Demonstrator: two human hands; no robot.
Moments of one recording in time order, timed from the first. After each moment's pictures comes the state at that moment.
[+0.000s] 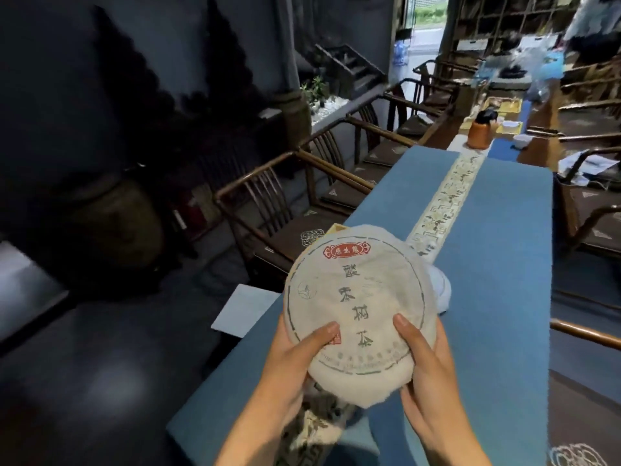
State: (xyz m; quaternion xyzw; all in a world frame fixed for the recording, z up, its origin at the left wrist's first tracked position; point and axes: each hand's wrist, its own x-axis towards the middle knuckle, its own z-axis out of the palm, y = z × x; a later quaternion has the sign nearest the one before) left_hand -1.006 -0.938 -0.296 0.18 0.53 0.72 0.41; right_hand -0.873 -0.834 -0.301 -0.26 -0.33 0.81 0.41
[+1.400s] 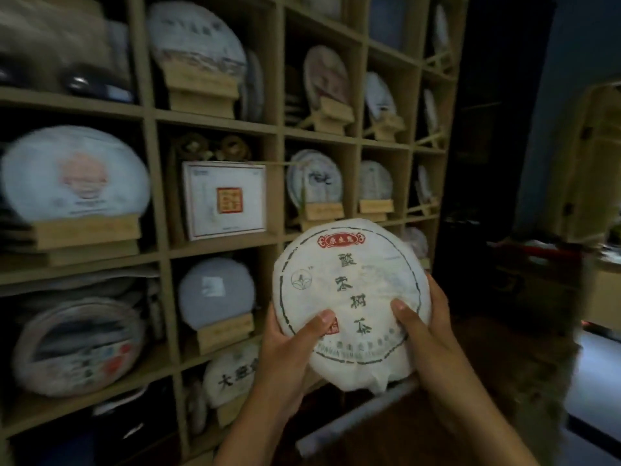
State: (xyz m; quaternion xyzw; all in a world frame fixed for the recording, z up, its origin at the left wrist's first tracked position) left_hand -0.916 -1.606 -0.118 -0.15 0.46 0.66 -0.57; right_hand -1.075 -1.523 -0.104 0.45 -0.48 0.71 -0.26
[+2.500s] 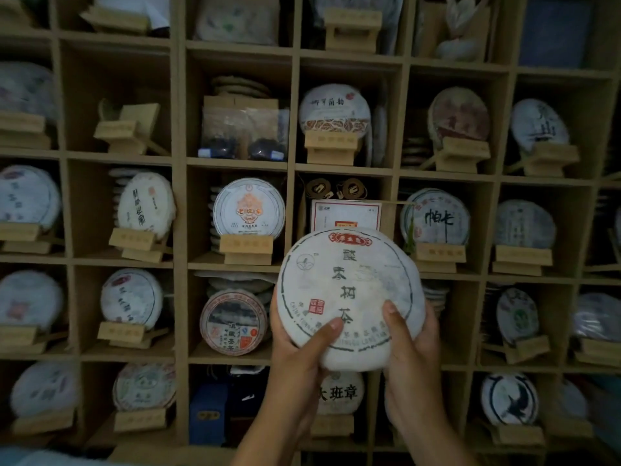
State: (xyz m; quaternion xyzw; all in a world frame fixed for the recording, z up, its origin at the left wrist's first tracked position) left_hand -0.901 -1.563 -0.089 -0.20 0.40 0.49 -0.75; right_hand -1.021 -1.586 -0.082 0.45 -0.22 0.76 -0.41
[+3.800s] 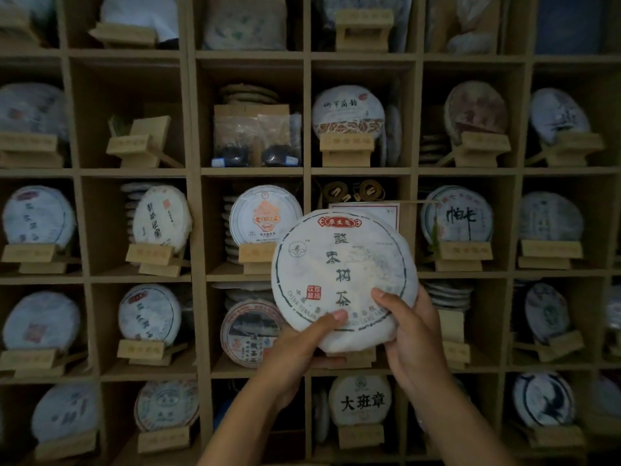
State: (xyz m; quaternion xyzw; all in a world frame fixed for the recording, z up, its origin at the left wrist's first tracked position) left_hand -0.822 -1.583 -0.071 -0.33 0.53 0.50 -0.60; right_hand -0.976 -1.611 -0.056 0.47 -0.17 0.72 -0.48
